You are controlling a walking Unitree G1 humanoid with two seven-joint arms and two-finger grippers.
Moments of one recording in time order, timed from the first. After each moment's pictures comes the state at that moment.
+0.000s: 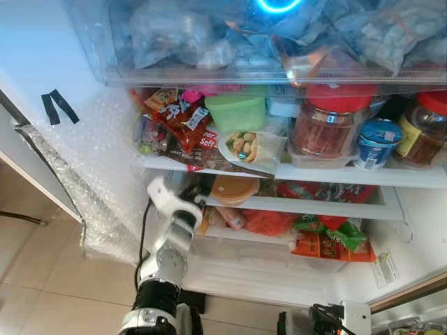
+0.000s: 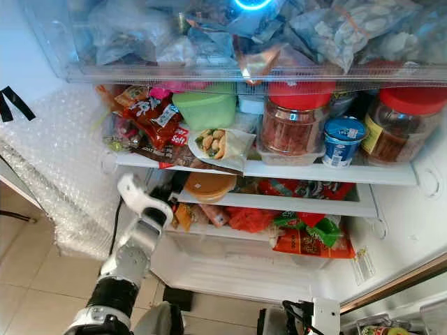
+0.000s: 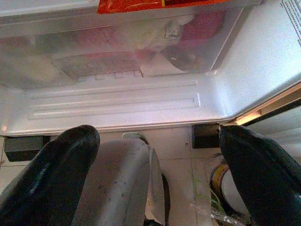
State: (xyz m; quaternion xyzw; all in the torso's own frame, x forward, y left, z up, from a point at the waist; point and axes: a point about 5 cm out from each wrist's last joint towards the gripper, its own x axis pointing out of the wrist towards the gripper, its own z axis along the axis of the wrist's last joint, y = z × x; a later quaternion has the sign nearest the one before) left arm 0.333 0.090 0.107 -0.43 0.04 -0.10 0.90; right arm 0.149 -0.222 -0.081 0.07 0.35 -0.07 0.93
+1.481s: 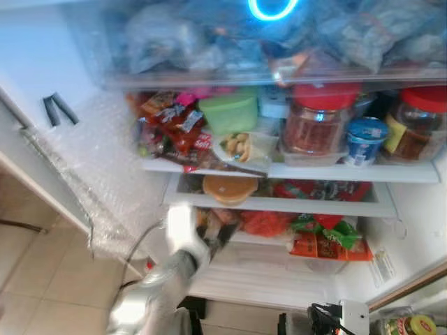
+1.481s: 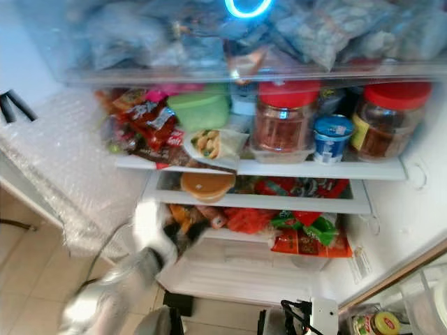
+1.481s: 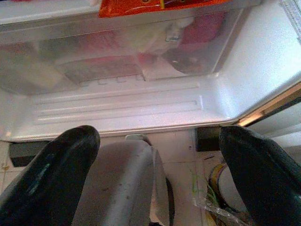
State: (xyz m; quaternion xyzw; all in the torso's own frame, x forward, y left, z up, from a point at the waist) left arm 0.255 0.094 0.092 -0.19 0.19 -0.19 0.94; right arm 0.150 -0.221 -0.081 0.07 0.35 -0.07 0.93
